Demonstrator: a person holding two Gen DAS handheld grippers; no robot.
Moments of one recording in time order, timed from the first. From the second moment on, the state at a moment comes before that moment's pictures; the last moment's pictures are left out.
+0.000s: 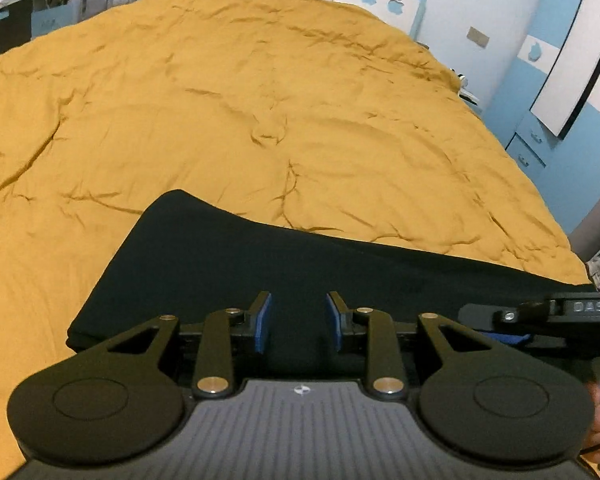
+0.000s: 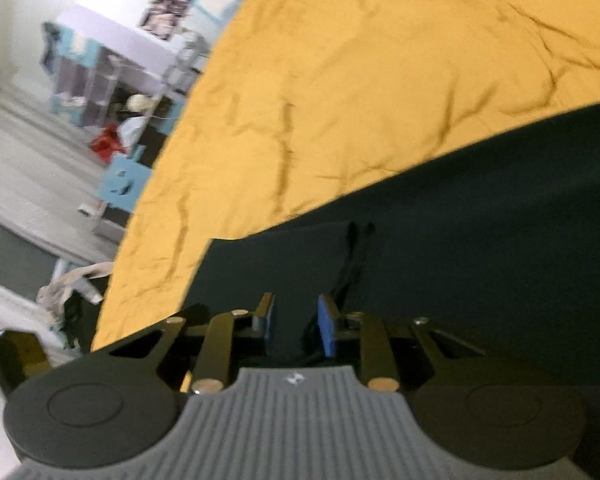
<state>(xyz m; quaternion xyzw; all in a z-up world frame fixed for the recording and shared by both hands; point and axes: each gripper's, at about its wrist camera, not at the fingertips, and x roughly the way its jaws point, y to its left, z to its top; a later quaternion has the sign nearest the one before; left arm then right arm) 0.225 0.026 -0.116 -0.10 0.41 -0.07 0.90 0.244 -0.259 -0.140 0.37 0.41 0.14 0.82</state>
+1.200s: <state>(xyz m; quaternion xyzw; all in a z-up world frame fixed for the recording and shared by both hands) 0.173 0.032 -0.033 -0.12 0.32 -0.07 0.94 0.219 -0.377 0.072 0.27 0.37 0.12 0.88</state>
